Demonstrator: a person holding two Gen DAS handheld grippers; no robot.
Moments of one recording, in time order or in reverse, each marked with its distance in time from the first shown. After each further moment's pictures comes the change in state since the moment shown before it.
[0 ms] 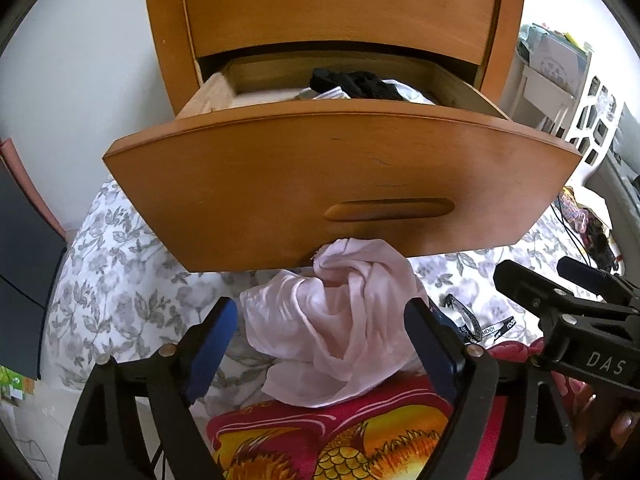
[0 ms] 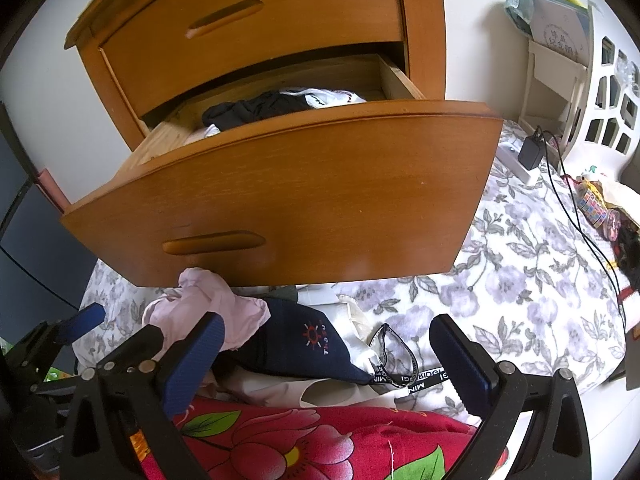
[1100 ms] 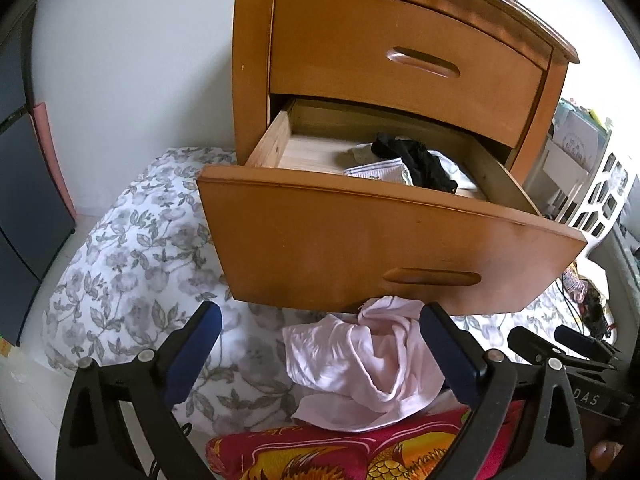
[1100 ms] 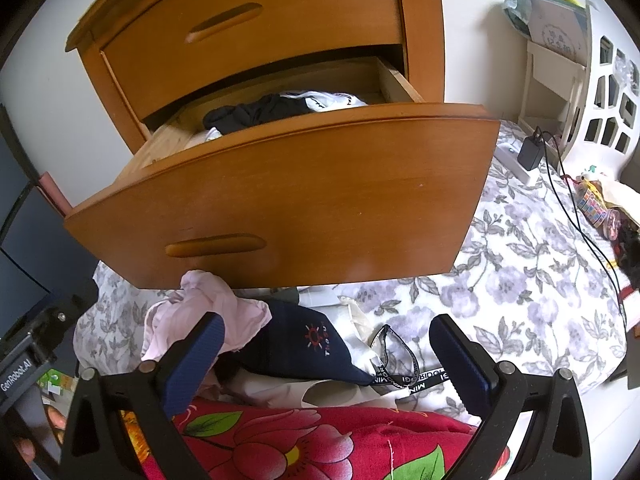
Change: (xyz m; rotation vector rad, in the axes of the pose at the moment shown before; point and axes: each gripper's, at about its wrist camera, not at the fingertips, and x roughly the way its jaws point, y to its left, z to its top) left arm -0.025 0.048 0.005 -0.178 -0.157 0.003; right arm -0.003 0.002 0.001 0.001 -0.008 0.002
